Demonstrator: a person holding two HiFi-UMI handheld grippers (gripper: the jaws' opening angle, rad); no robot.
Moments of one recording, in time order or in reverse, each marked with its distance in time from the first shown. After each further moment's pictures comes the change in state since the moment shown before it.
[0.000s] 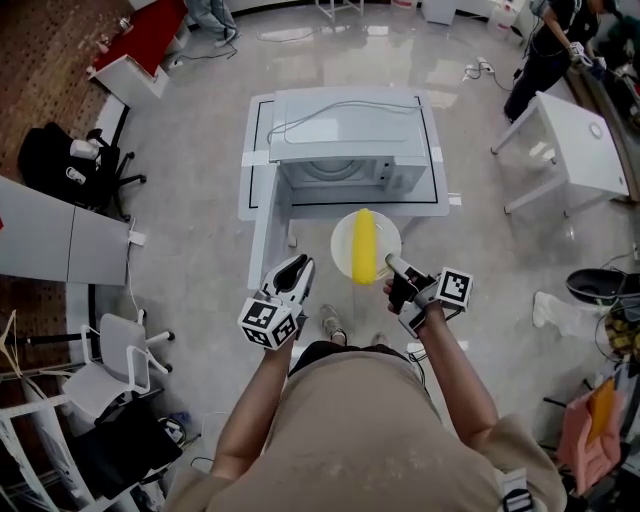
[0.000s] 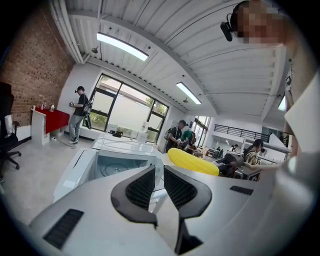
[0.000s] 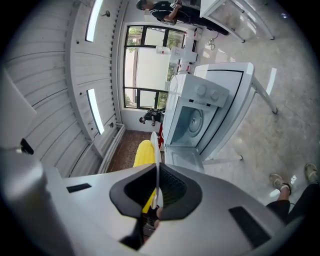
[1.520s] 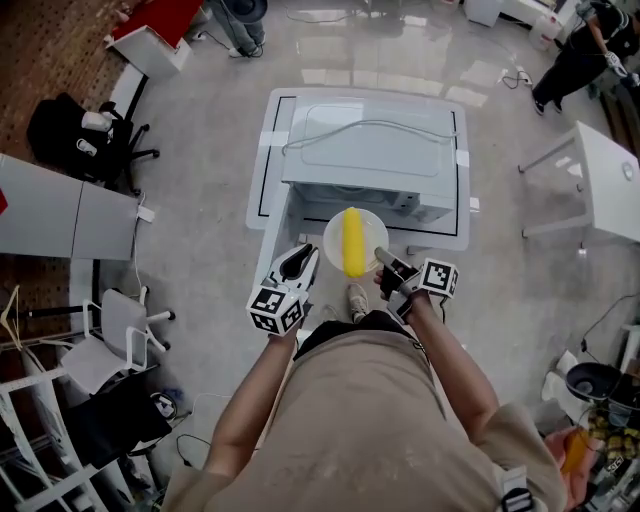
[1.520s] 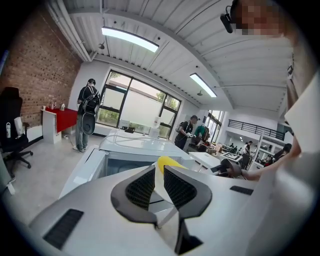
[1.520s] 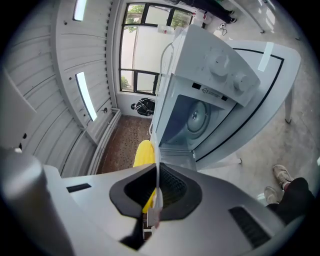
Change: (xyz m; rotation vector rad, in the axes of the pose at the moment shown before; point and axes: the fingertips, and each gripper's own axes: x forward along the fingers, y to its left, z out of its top) left arm 0.101 0.094 0.011 -0.029 0.063 0.141; right arm 0.134 -0.073 0.073 -0.024 0.189 -0.062
